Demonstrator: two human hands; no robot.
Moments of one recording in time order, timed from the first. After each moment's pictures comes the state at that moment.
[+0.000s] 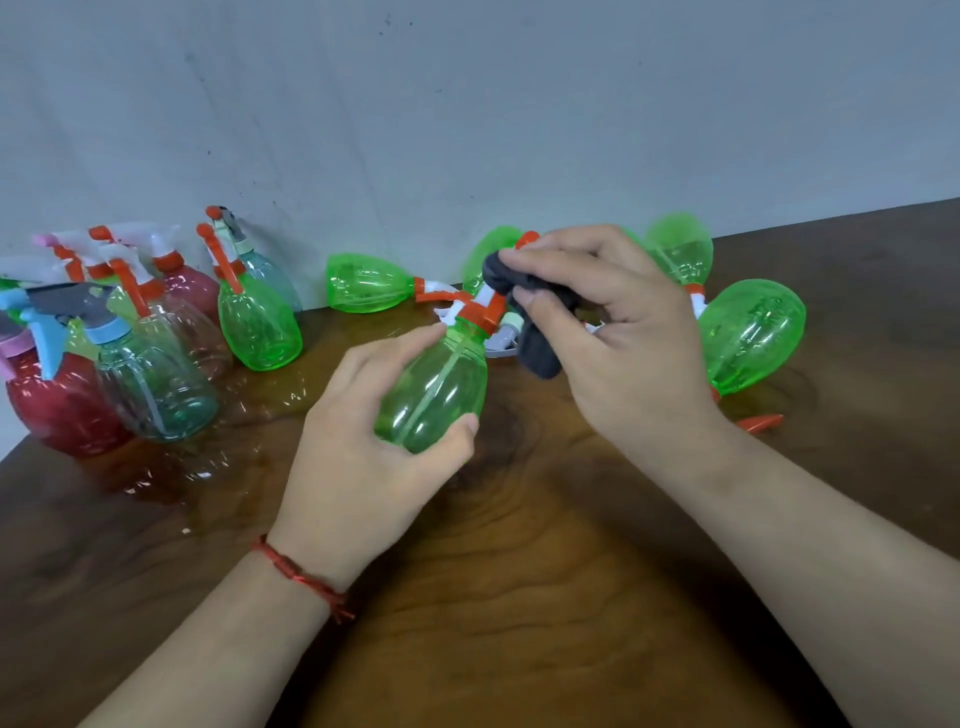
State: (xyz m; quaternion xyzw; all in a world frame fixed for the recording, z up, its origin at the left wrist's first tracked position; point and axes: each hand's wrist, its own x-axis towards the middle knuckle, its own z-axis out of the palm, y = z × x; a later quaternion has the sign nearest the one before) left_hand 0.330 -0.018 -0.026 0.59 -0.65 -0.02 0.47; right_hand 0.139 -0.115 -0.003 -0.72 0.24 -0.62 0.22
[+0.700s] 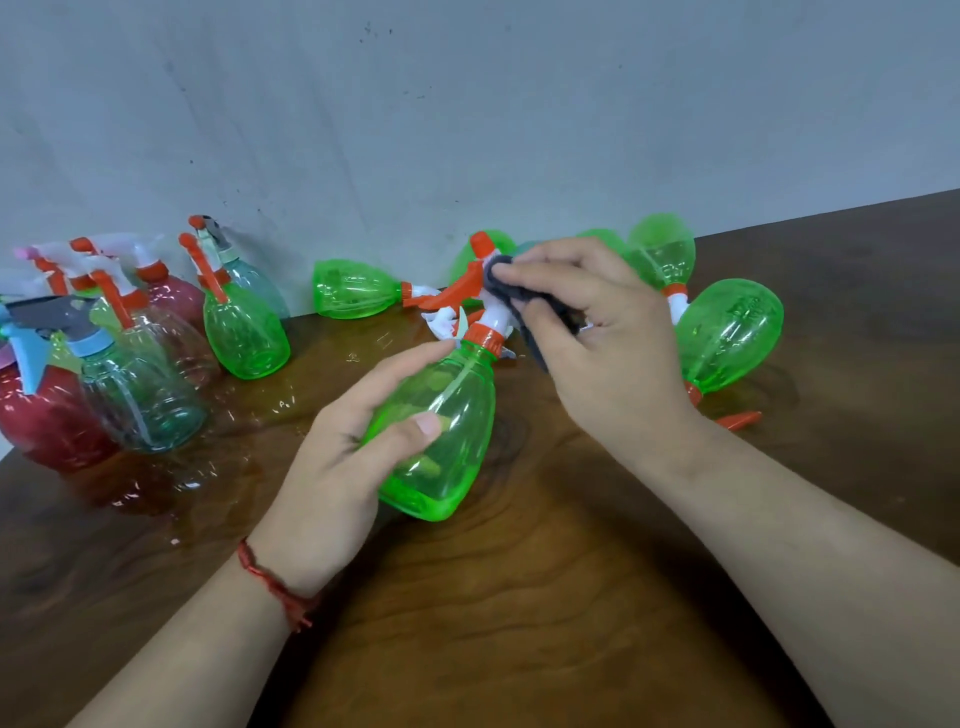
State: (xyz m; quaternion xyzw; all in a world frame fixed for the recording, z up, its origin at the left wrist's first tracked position) left_hand 0.329 -0.018 -0.024 0.46 -0.63 -0.31 0.54; right_hand 0.135 -0.122 -0.005 -0.73 0.28 -0.60 0.15
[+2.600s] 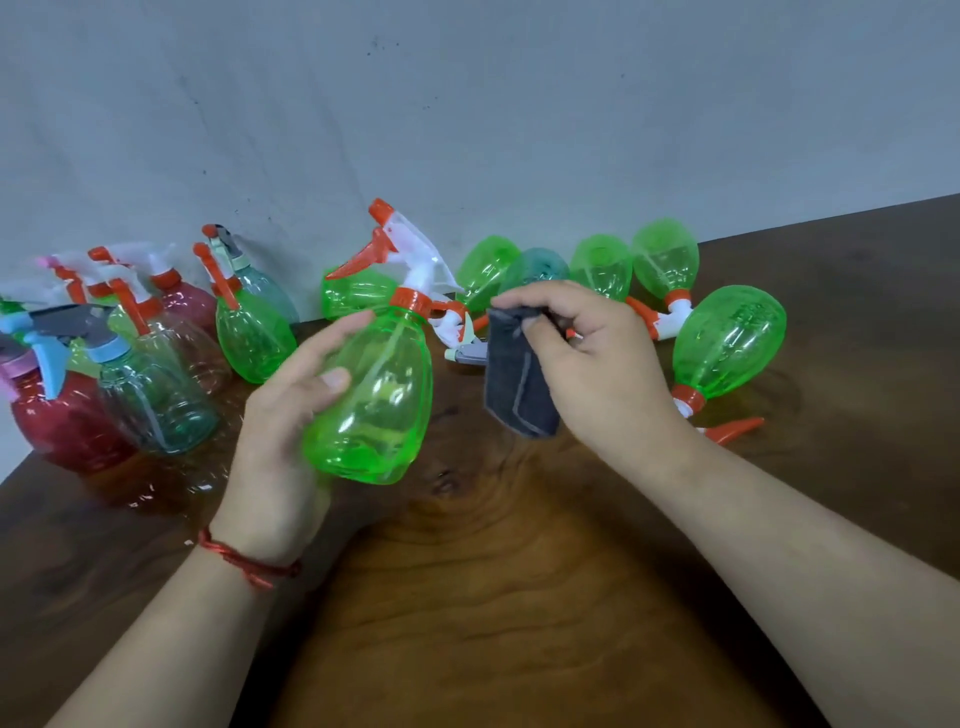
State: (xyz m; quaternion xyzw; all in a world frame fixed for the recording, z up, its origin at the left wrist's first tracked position) left_hand 0.366 -0.029 -0.023 0.46 -0.50 -0.34 0.65; right_hand 0.138 -0.125 -0.013 -0.69 0.32 -0.56 0.33
